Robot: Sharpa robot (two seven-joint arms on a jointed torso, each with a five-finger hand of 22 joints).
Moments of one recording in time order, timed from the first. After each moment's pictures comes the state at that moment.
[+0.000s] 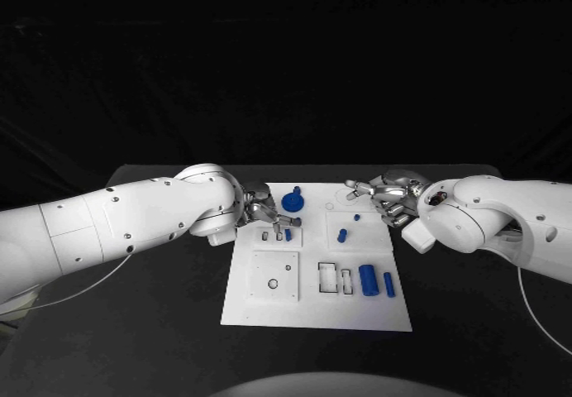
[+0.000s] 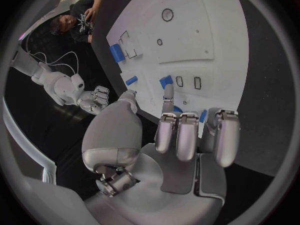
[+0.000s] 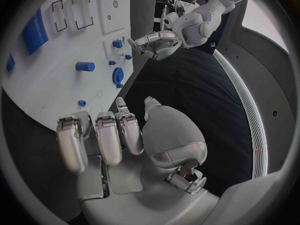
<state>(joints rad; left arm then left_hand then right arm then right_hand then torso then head) 1.34 -0.58 -0.17 1.37 -0.95 0.08 -0.45 0.96 -0.10 -0.08 0.29 0.34 1.01 0.09 0.35 0.30 1.47 0.04 1.57 1.31 1.47 0.00 1.57 1.31 0.02 1.47 0.13 1.57 1.31 1.37 -0.96 -0.22 1.65 -0.41 -0.32 -0.23 1.13 0.17 -0.03 0.29 0.24 0.81 0.21 0.10 0.08 1.47 0.13 1.57 1.31 1.46 0.08 1.57 1.31 0.01 1.47 0.18 1.57 1.31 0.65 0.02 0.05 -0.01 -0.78</state>
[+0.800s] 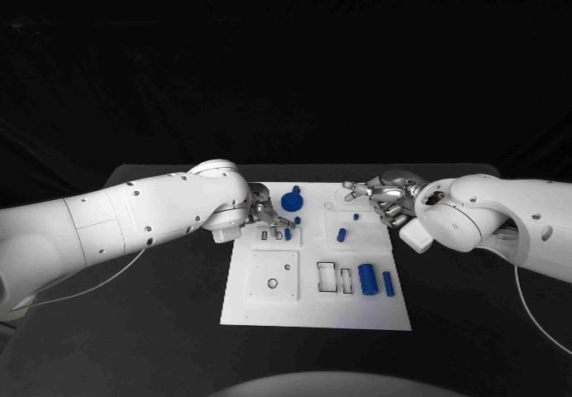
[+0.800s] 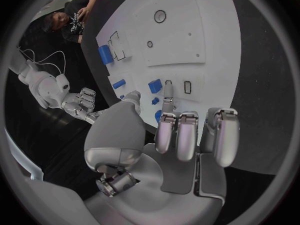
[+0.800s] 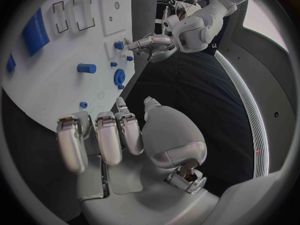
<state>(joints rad) 1.34 -0.50 -0.17 1.29 -0.93 0.14 -0.61 1.00 -0.04 -0.06 0.29 0.39 1.03 0.08 0.32 0.32 1.47 0.03 1.57 1.31 1.47 0.00 1.57 1.31 0.02 1.47 0.12 1.57 1.31 1.37 -0.95 -0.22 1.65 -0.42 -0.32 -0.25 1.13 0.18 -0.03 0.29 0.25 0.81 0.21 0.11 0.08 1.47 0.13 1.57 1.31 1.46 0.08 1.57 1.31 0.01 1.47 0.18 1.57 1.31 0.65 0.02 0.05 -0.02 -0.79</state>
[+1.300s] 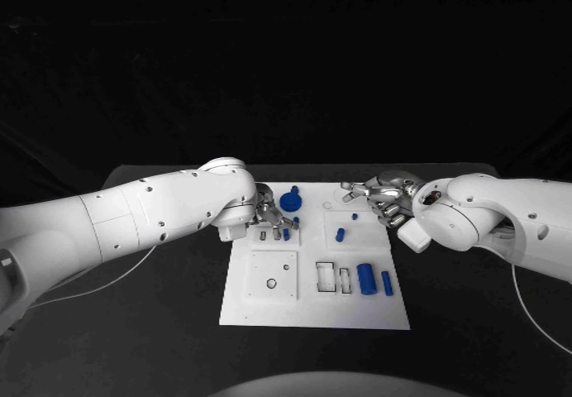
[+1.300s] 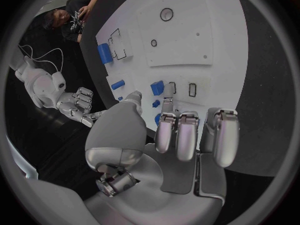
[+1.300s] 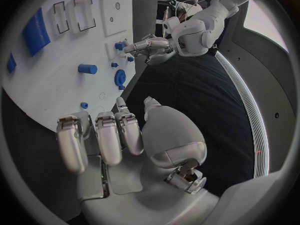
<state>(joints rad) 1.34 -0.44 -0.17 1.24 -0.90 0.17 -0.65 1.01 -0.03 -0.06 0.29 0.36 1.03 0.08 0.31 0.33 1.47 0.03 1.57 1.31 1.47 0.00 1.57 1.31 0.02 1.47 0.11 1.57 1.31 1.37 -0.95 -0.22 1.65 -0.43 -0.31 -0.26 1.13 0.18 -0.03 0.29 0.25 0.81 0.21 0.11 0.09 1.47 0.13 1.57 1.31 1.46 0.08 1.57 1.31 0.01 1.47 0.18 1.57 1.31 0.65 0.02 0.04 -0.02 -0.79</state>
